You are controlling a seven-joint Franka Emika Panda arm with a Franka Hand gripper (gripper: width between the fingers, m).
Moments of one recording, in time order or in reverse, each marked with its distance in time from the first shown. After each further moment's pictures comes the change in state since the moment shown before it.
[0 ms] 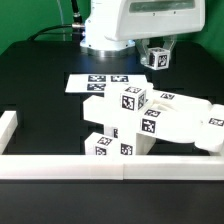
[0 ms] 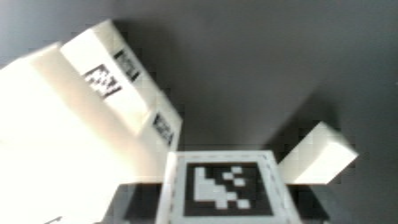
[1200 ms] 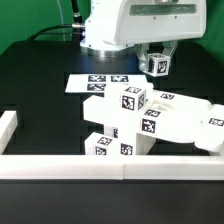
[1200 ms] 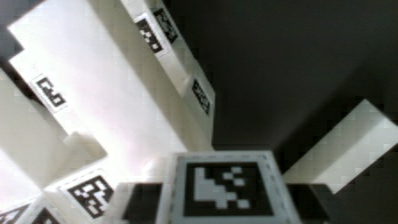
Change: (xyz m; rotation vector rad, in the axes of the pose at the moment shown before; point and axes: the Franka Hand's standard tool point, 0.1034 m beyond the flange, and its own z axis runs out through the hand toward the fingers) arm 0.020 0.021 0.004 -0.030 0.004 -0.024
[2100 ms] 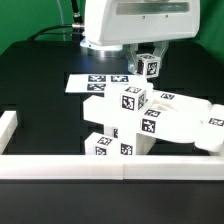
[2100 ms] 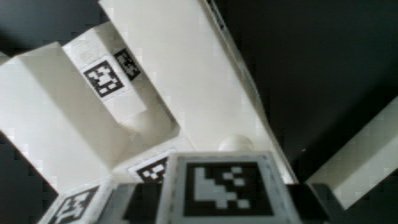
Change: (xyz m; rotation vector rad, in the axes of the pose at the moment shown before) arm 0.009 0.032 -0.003 0.007 -0.029 0.006
